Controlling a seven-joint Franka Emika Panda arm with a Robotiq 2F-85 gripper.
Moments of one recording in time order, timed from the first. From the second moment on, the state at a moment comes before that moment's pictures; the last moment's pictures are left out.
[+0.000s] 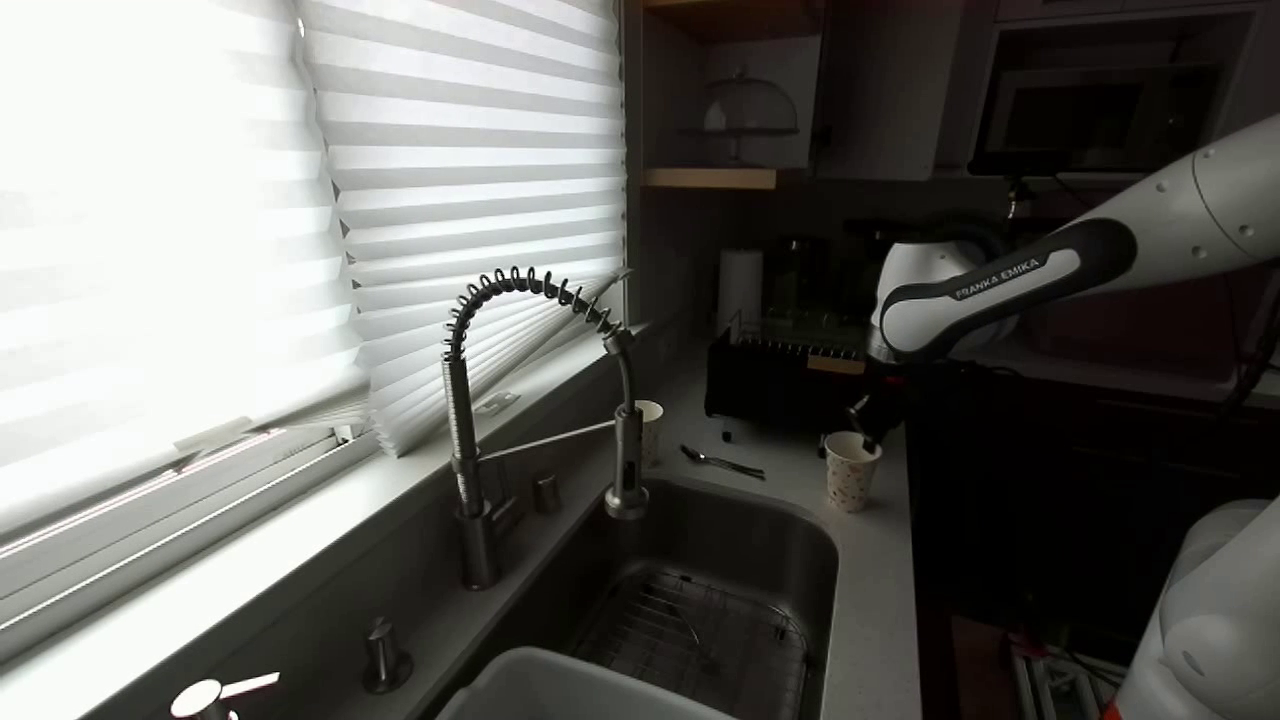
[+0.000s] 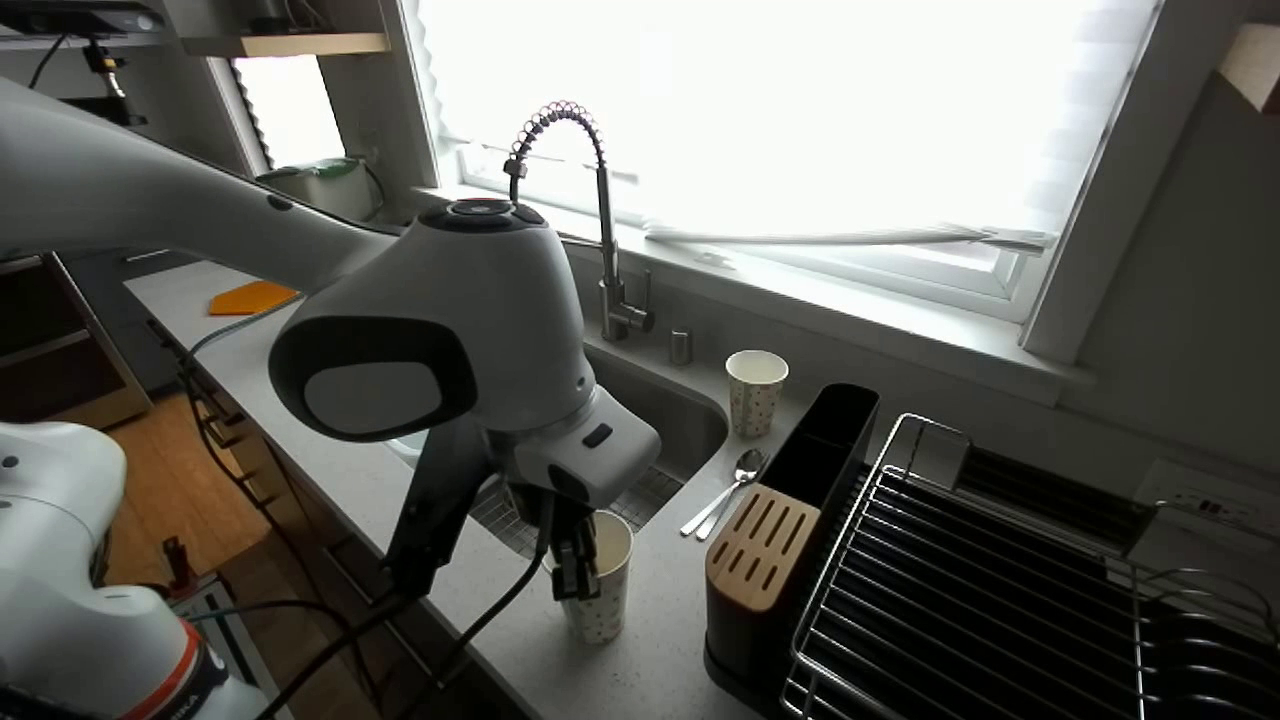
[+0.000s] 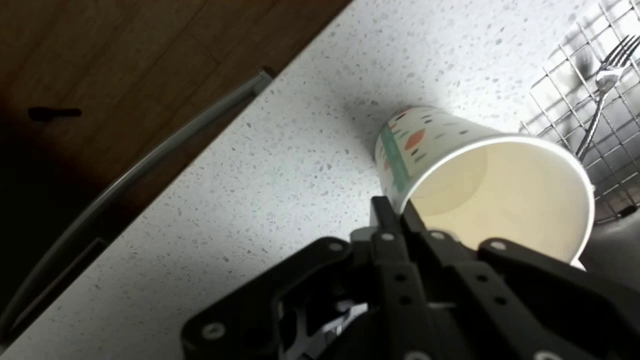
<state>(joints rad) -0.43 -0.36 -0.34 -2.53 -0.18 2.29 0.06</state>
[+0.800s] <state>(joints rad) -0.37 -0.48 -0.13 -2.50 -0.32 2.36 0.10</state>
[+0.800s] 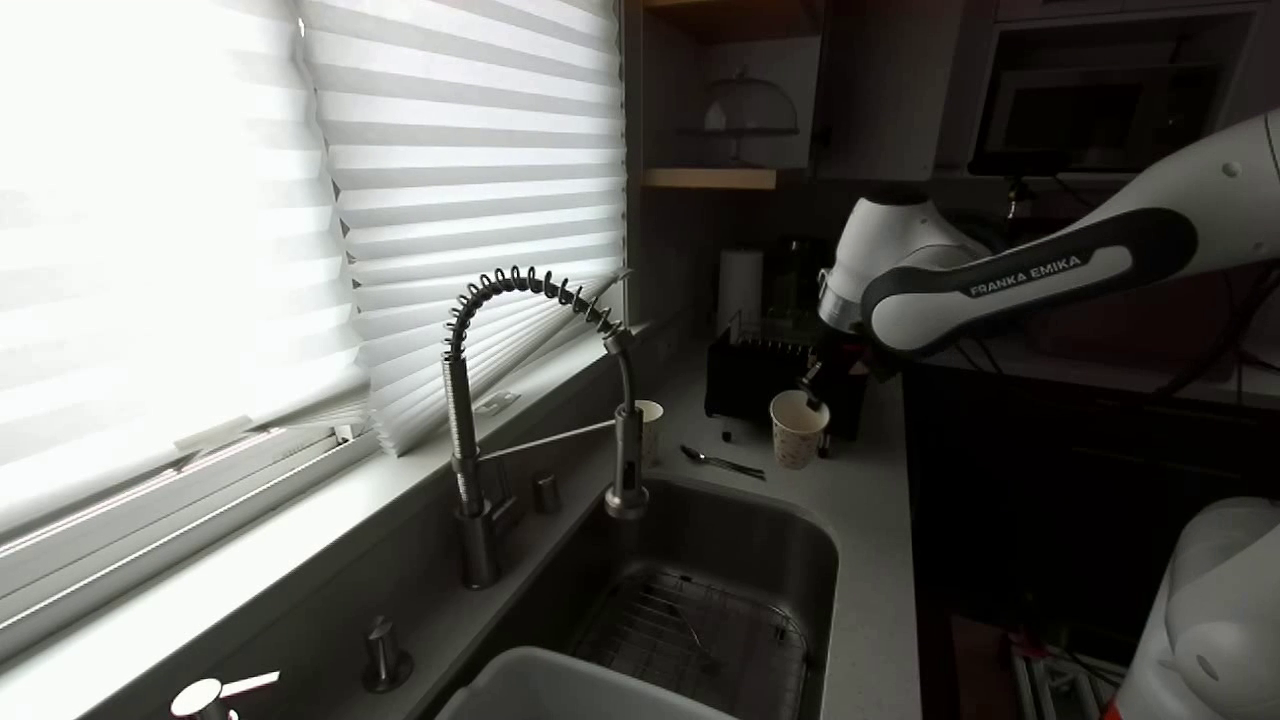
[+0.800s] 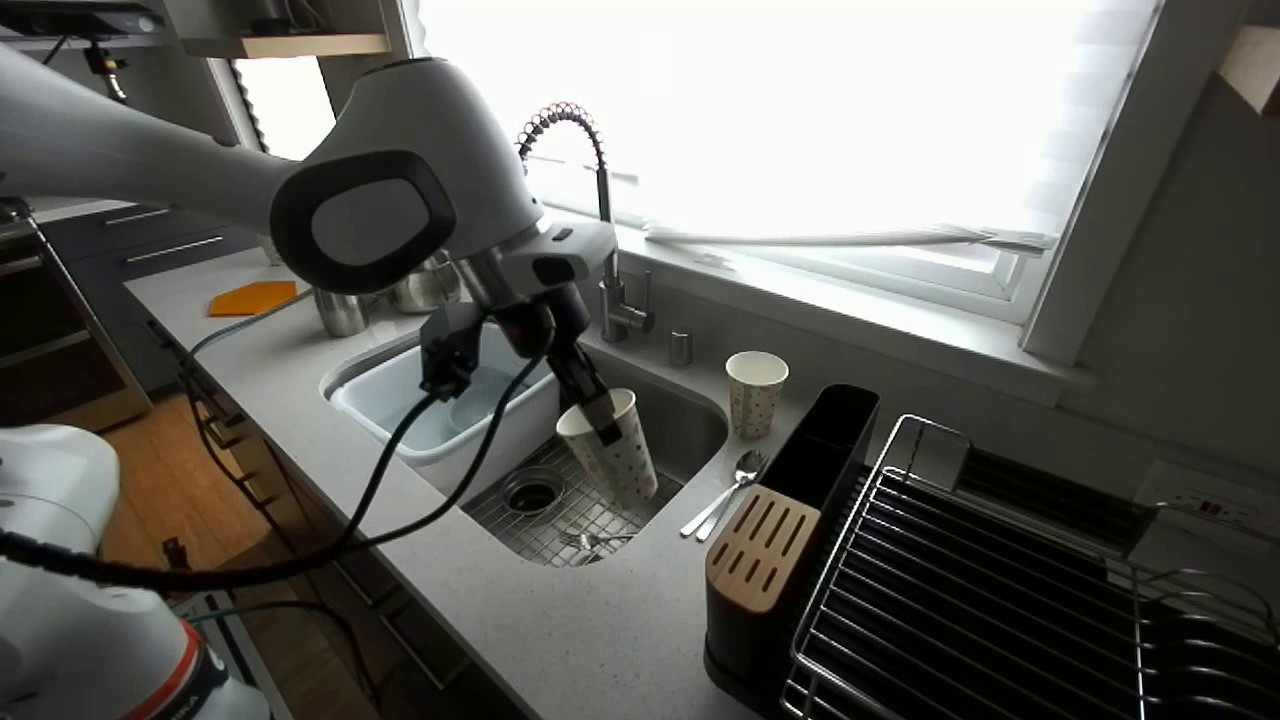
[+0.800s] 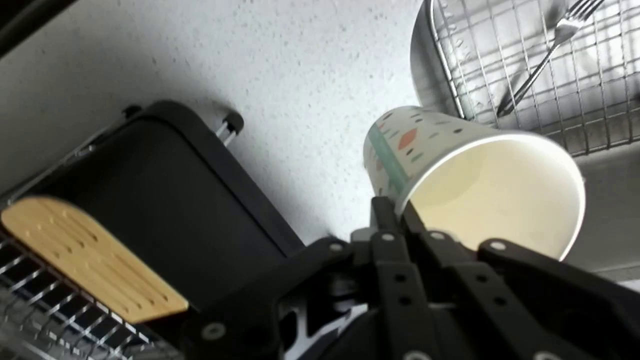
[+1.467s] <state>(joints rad) -0.52 -0.50 0.13 -2.61 -0.83 2.77 0.56</state>
